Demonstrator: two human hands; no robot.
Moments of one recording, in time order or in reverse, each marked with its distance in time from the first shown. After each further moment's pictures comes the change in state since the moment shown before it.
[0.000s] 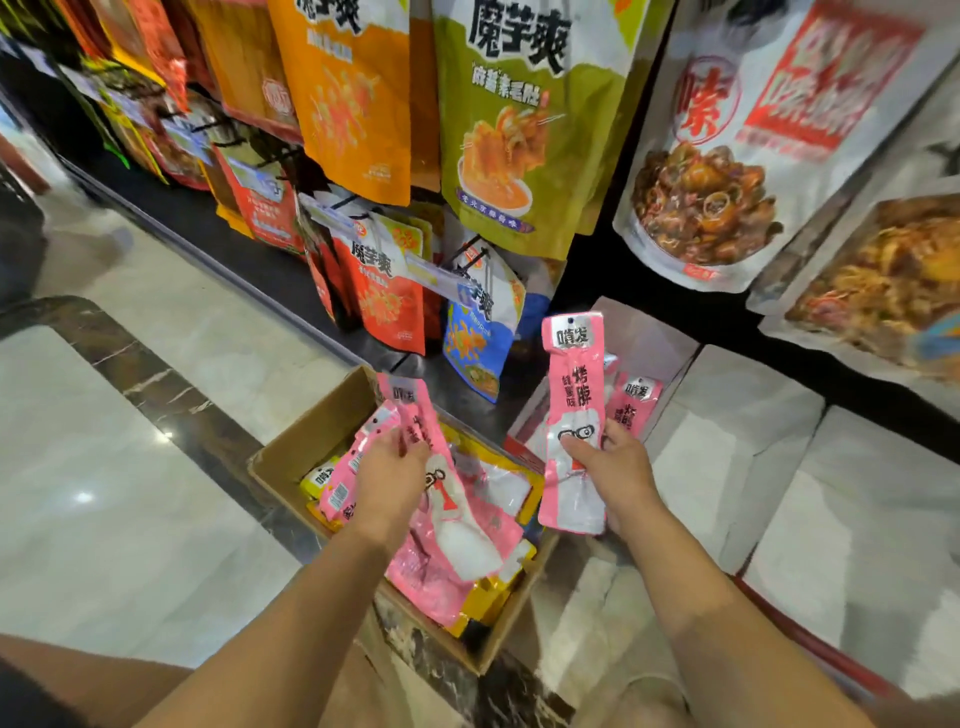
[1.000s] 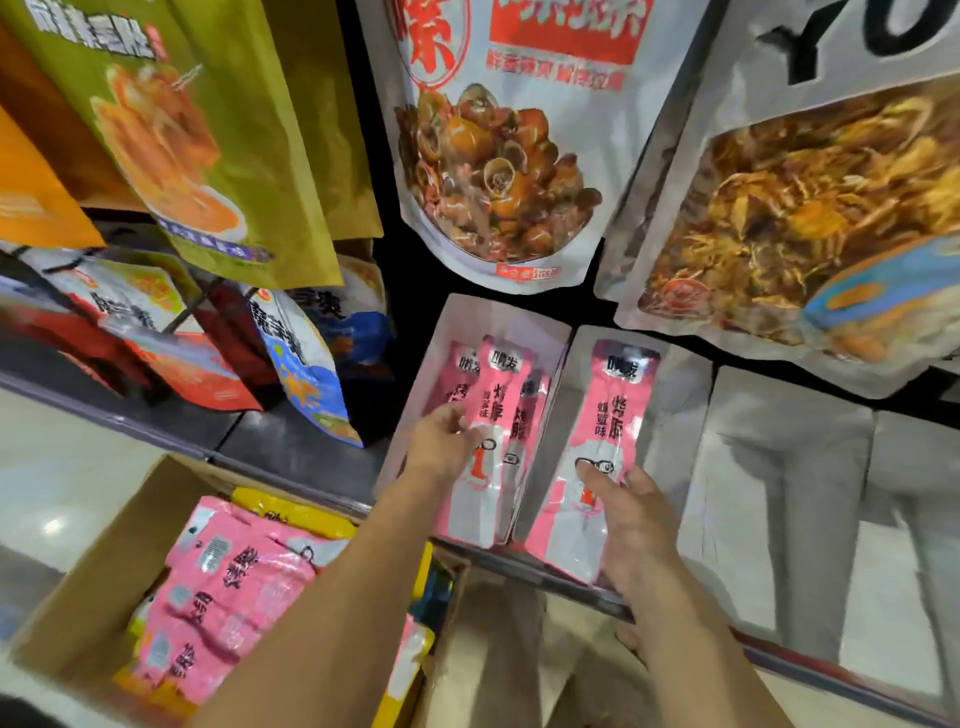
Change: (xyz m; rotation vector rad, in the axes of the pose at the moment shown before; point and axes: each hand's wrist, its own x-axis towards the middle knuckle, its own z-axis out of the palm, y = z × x) left_hand 0.095 0.011 0.254 0.012 -0.424 -0.054; right_hand 0.045 0.044 -0.122 0.370 0.399 0.207
